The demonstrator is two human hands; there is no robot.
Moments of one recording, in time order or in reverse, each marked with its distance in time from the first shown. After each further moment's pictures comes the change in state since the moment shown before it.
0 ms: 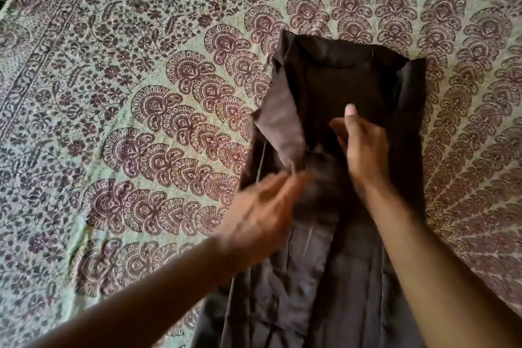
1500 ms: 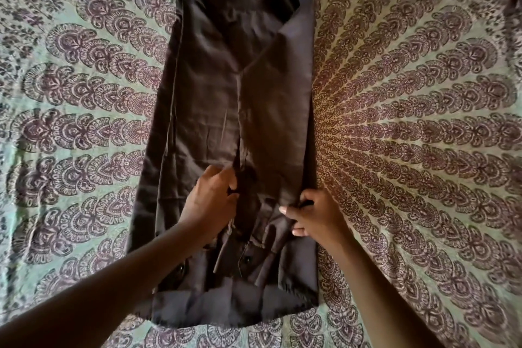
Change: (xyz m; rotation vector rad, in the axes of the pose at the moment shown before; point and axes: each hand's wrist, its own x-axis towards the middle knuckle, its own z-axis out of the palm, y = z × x) left_hand -0.123 0.122 0.087 -0.049 -0.278 -0.596; right_hand -0.255 0.161 -0.161 -0.093 -0.329 0.476
